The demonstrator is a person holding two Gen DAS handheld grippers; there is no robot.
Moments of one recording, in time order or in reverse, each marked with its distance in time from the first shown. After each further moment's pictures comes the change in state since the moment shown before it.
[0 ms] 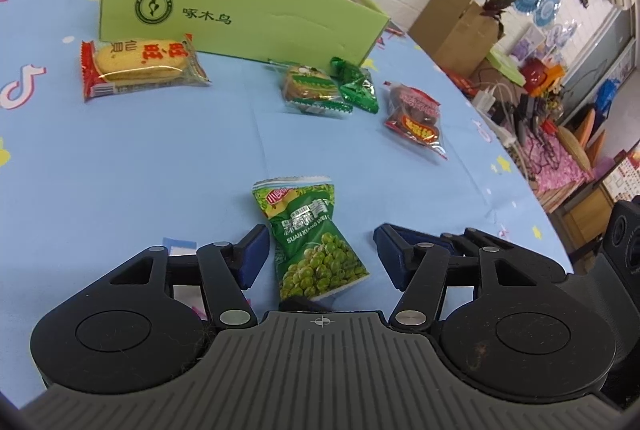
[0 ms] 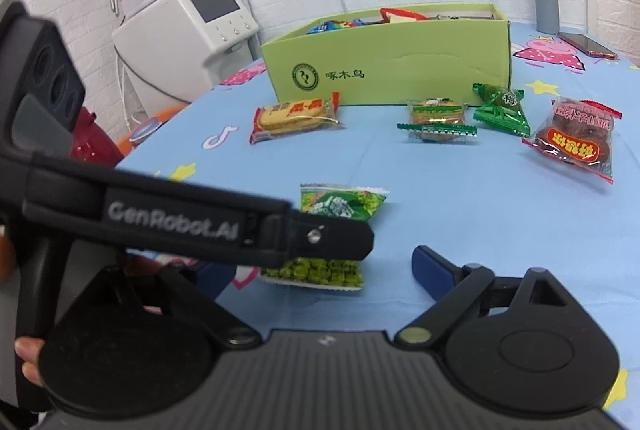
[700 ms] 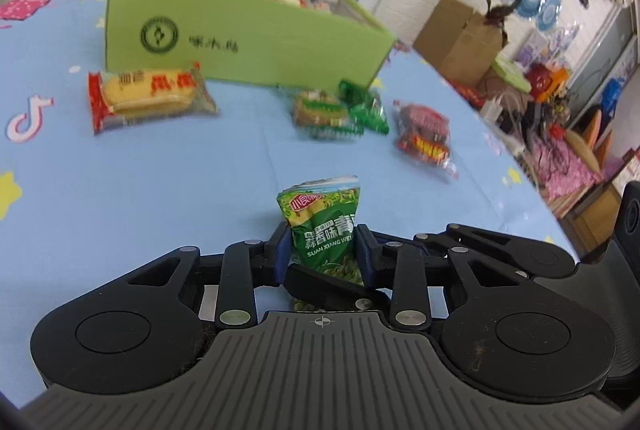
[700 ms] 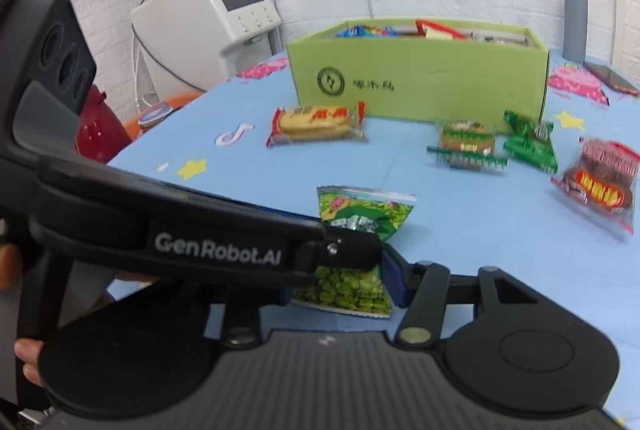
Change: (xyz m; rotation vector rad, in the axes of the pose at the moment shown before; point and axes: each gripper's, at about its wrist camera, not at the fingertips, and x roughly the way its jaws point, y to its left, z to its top) left arm 0.000 0.003 0.018 0.030 -0.056 0.034; right arm 0.015 0.018 0.014 -0.114 0.002 0.004
